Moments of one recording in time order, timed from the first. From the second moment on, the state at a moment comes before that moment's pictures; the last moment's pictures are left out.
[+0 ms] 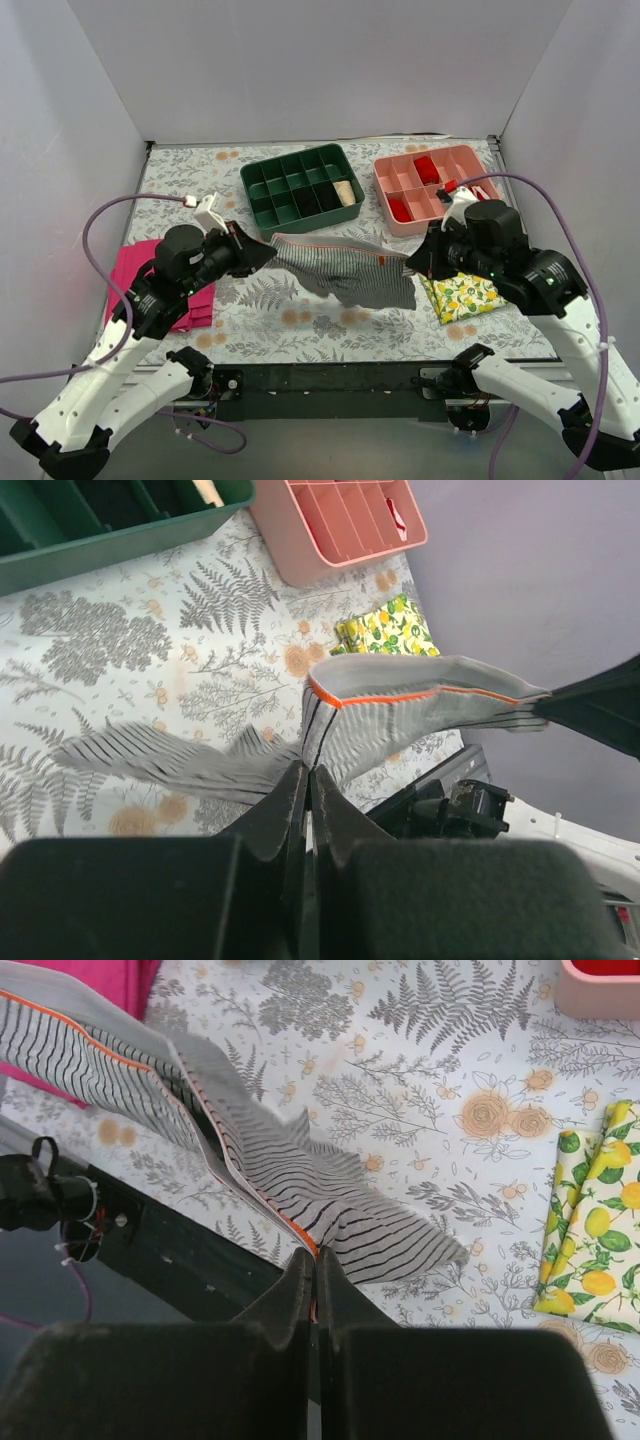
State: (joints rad) left arm -0.59 0.74 0.92 -0.48 0.13 -0.73; right arm 0.62 0.88 1.26 -1.04 -0.11 0.41
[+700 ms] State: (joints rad) left arm -0.59 0.81 1.09 -0.94 0.06 -0.92; right arm 0.62 0.98 1.19 -1.08 -0.37 0.33
